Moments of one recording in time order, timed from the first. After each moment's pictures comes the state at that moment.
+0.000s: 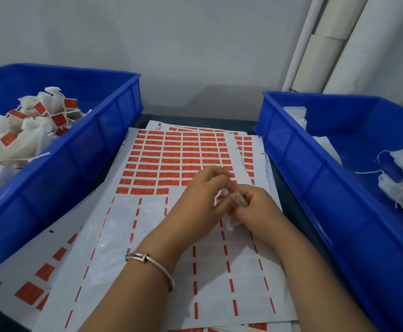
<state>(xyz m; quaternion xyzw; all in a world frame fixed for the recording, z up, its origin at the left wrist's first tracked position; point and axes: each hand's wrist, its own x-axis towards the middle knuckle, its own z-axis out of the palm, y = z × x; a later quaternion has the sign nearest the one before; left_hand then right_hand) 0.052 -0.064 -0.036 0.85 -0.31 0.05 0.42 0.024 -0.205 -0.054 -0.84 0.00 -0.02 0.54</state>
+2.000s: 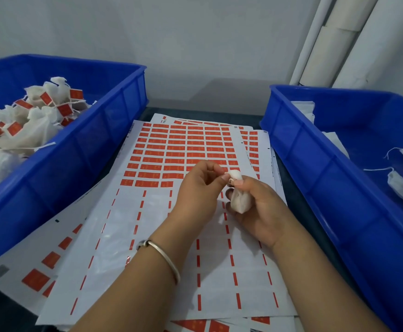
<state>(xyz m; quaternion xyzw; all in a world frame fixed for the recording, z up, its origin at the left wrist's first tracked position) 0.055 -0.073 -0.039 0.74 -0.07 -0.03 0.67 0.026 -0.190 -0.050 -0.52 0.10 0.03 0.85</state>
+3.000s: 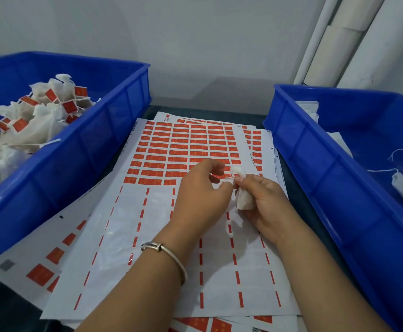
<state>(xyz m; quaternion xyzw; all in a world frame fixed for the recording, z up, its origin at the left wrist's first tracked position) 0.056 -0.071 -0.052 0.84 -0.11 0.09 0.52 0.029 -0.190 -0.051 -0.60 0.15 -0.02 0.78</state>
